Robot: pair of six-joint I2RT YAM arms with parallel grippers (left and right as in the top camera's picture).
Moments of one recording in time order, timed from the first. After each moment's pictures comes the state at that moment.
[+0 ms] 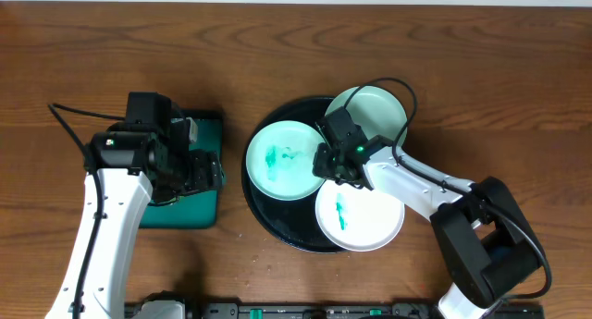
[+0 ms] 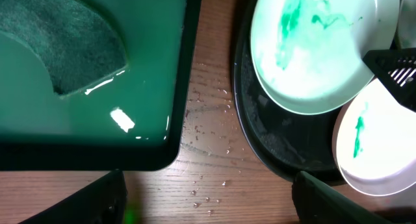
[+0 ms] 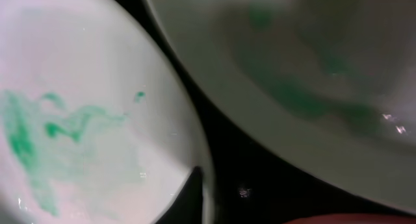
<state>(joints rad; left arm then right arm) -0.02 1.31 1.12 -1.20 0.25 -0.21 0.59 1.83 1.03 -0.40 -0.07 0.84</state>
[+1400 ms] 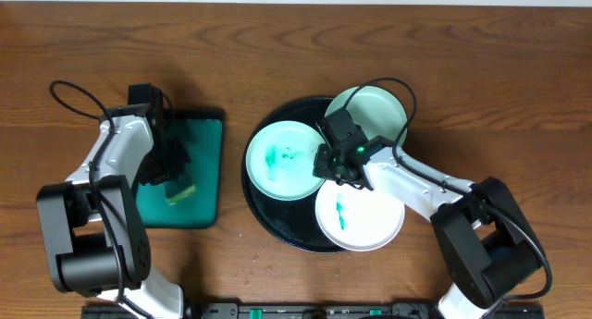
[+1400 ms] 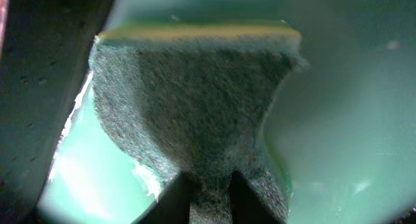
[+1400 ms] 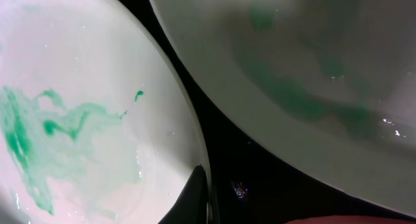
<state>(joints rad) 0.14 1.80 1.10 -0.88 -0.06 -0.41 0.59 1.83 1.03 -0.40 -0.06 0.81</state>
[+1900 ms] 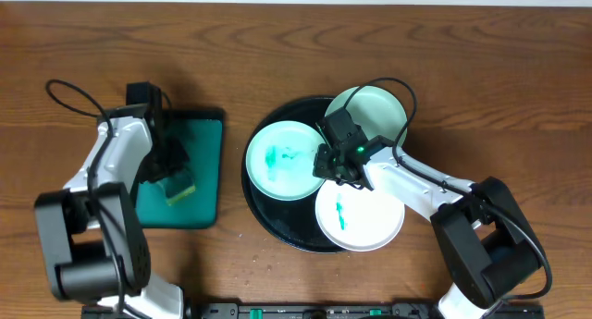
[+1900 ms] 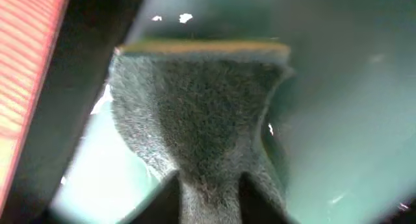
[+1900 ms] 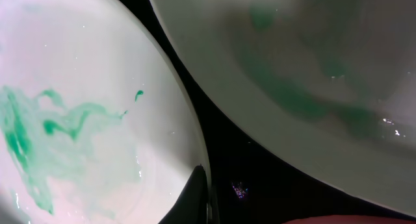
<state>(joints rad) 0.14 1.76 1.10 -0.87 -0.08 -0.41 0.59 1.83 1.03 -0.40 -0.06 0.81</state>
